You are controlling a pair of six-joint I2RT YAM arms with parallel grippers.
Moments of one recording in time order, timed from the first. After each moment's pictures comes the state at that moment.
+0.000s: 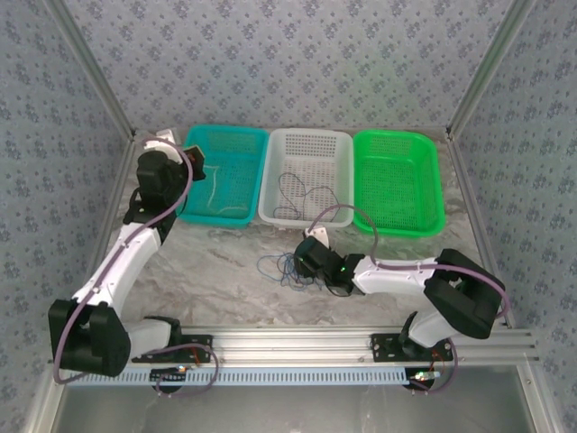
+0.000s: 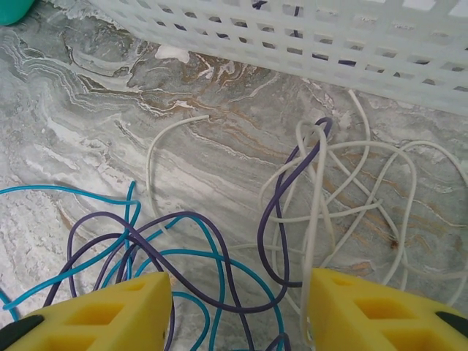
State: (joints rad) left arm -0.17 1.23 0.92 0.08 0.06 -0.46; right arm 1.00 1.46 0.65 -0.09 0.37 0.64
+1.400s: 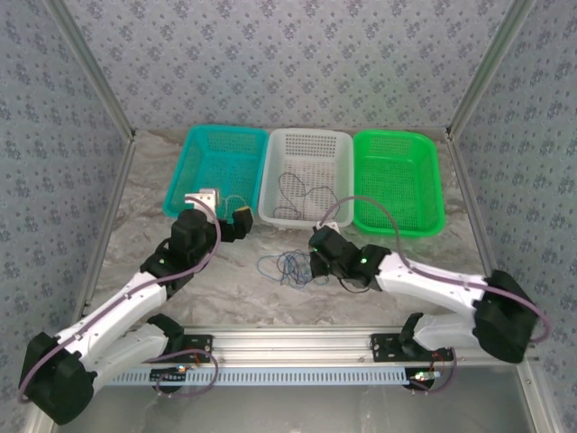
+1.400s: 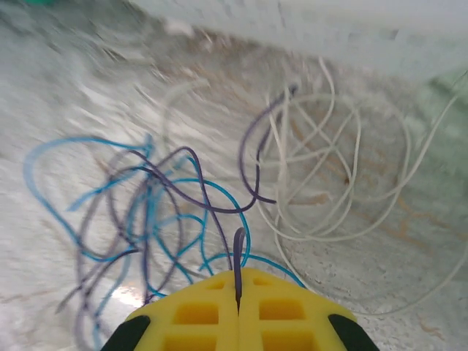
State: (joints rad) left arm -0.59 0.89 0.55 -0.01 -0.18 -0.41; right arm 0.95 1.20 0.74 -0.43 0.24 0.61
